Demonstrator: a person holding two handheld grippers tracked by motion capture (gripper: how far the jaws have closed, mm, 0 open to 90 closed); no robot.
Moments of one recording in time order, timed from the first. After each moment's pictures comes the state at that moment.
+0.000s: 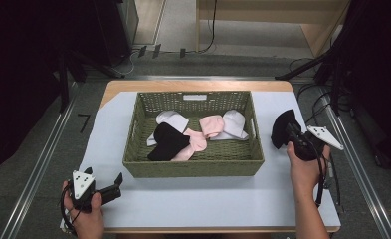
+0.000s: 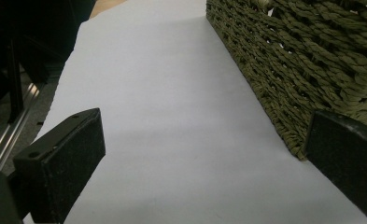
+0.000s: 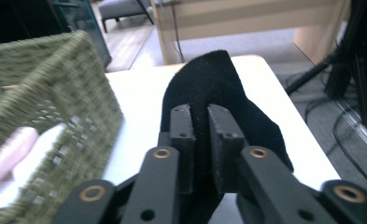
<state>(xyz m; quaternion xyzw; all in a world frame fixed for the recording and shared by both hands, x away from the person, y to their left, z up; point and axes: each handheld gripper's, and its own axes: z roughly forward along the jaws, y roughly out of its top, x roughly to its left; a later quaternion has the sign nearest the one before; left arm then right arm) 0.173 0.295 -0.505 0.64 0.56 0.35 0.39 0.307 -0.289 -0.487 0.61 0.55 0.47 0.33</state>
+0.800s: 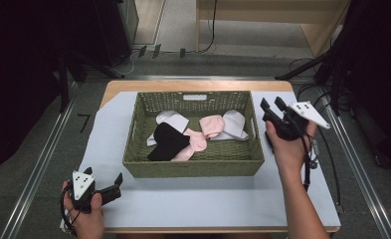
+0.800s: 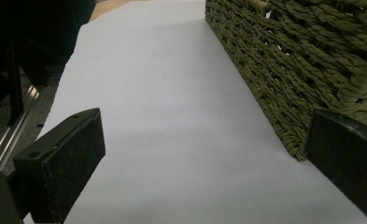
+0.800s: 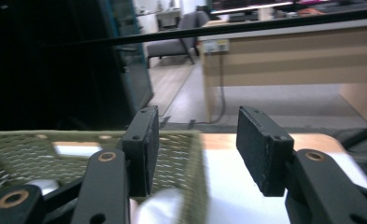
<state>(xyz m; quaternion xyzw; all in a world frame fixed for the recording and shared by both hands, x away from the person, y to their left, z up) 0.172 0.295 -0.505 0.65 0.55 0.36 0.39 0.324 -0.211 -0.400 0.51 0.56 0.55 0.34</state>
